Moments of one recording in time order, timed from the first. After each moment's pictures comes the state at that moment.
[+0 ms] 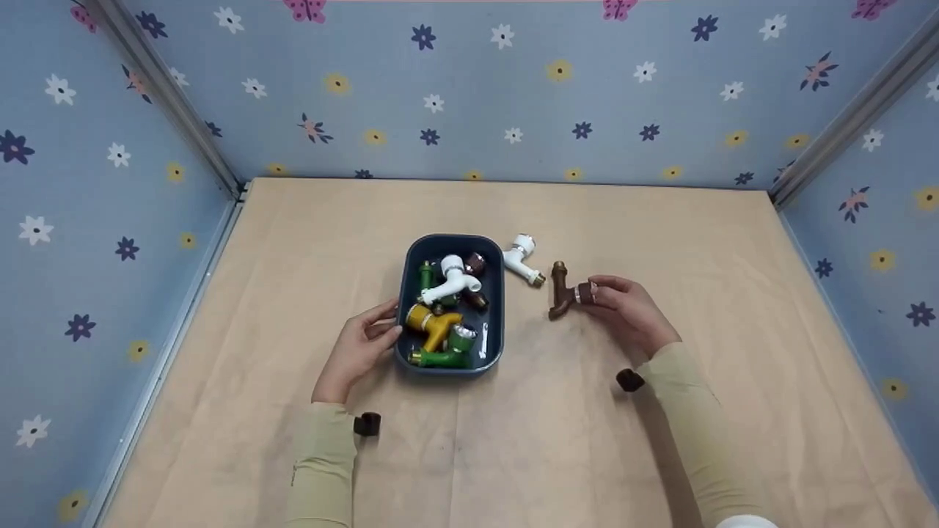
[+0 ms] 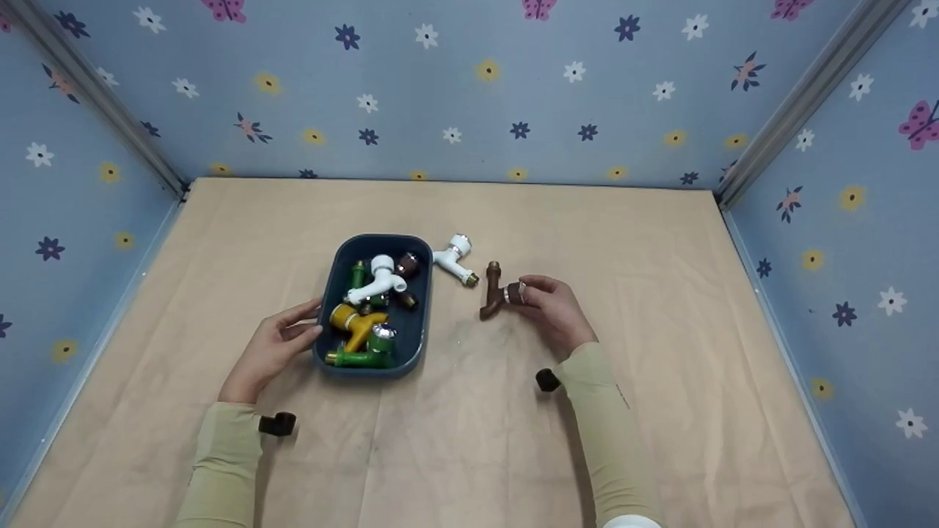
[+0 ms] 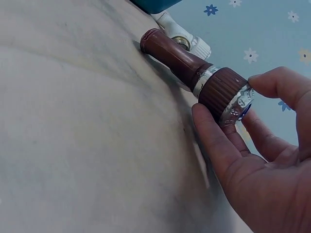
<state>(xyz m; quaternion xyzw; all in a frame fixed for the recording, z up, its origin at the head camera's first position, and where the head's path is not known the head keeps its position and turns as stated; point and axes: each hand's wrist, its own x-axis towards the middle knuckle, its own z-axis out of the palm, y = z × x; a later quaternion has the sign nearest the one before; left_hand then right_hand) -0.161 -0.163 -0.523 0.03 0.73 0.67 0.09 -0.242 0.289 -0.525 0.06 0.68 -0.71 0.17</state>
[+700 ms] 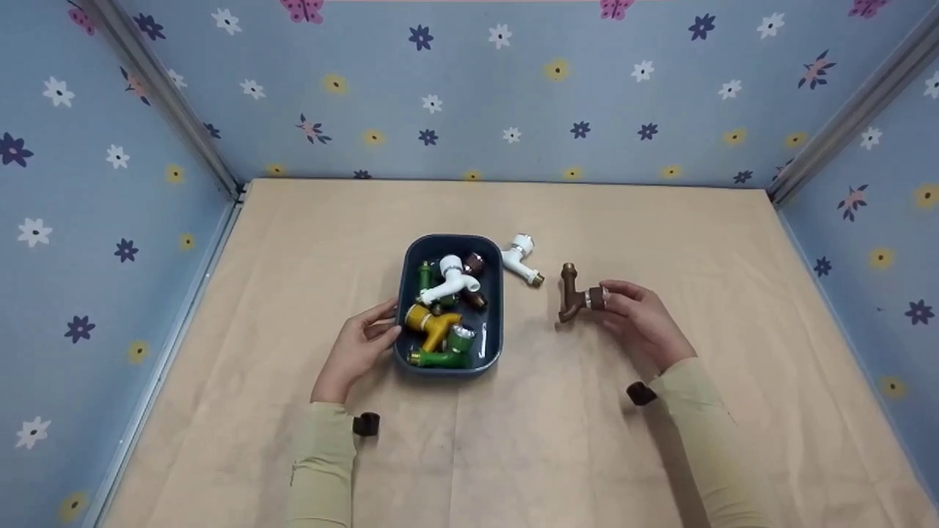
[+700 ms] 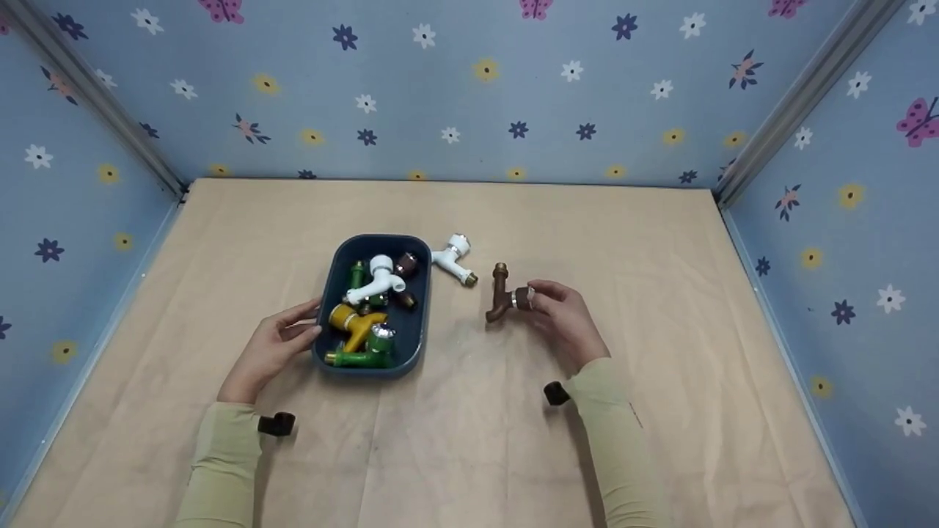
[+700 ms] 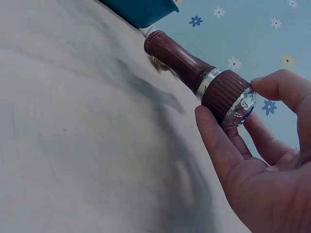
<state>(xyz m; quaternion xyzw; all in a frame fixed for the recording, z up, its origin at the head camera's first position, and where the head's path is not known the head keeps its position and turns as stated) -0.161 -0.163 -0.523 0.03 0.74 0.67 0.09 -0.218 0.299 -0.514 0.08 0.65 -0.74 0.16</state>
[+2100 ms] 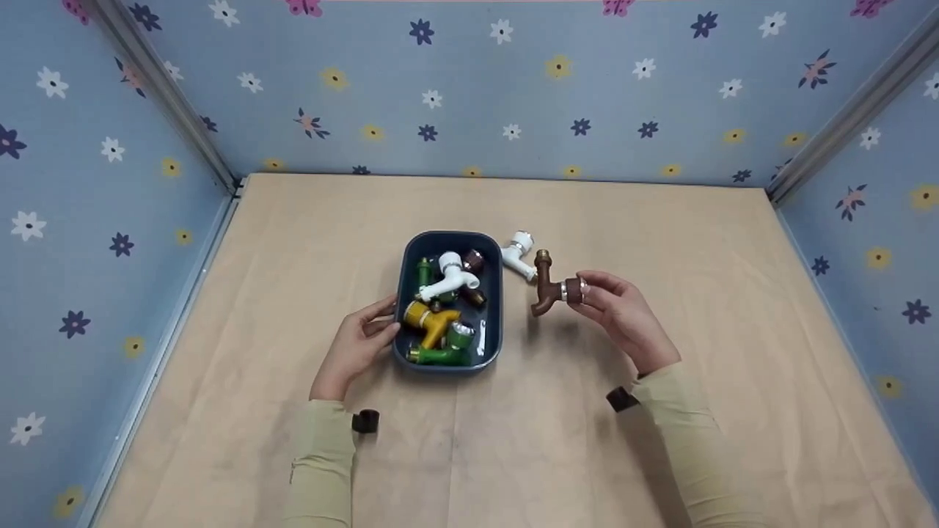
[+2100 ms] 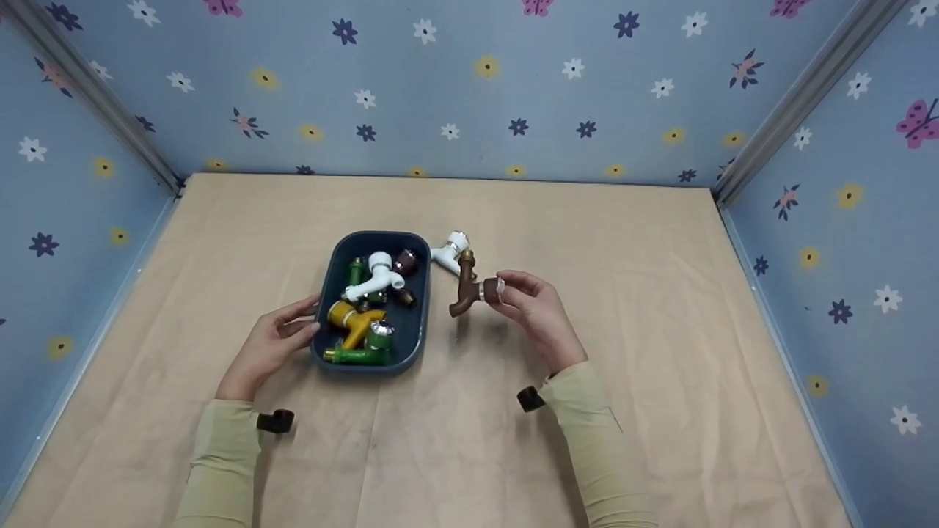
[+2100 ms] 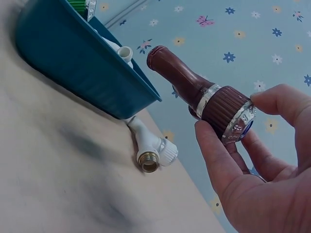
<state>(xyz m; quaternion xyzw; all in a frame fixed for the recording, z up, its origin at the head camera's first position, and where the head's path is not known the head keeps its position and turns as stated) -0.151 -0.160 -0.496 0.04 0.72 0.68 0.11 -0.202 0.247 -0.476 0.04 0.56 -0.81 0.14</state>
